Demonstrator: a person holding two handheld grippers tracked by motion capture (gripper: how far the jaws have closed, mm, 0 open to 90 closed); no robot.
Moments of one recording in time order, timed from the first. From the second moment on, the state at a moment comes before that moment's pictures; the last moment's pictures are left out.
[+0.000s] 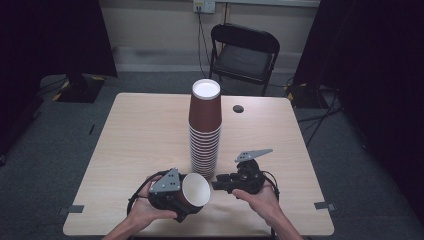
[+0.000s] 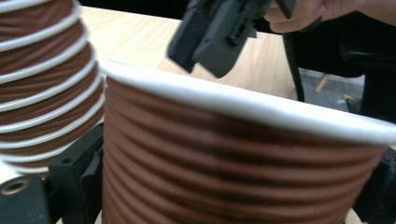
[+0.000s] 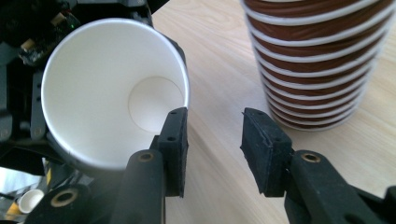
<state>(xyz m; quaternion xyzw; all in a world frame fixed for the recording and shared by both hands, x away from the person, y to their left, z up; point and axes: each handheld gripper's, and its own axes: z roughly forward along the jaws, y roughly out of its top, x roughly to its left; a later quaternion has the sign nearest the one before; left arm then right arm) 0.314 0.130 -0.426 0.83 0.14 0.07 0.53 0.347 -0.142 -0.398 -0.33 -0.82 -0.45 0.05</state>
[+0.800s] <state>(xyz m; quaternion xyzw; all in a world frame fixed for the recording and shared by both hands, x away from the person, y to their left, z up) 0.332 0.158 -0.418 0.80 0.22 0.10 0.55 0.343 -0.178 -0.411 -0.38 -0.81 -0.45 -0.01</state>
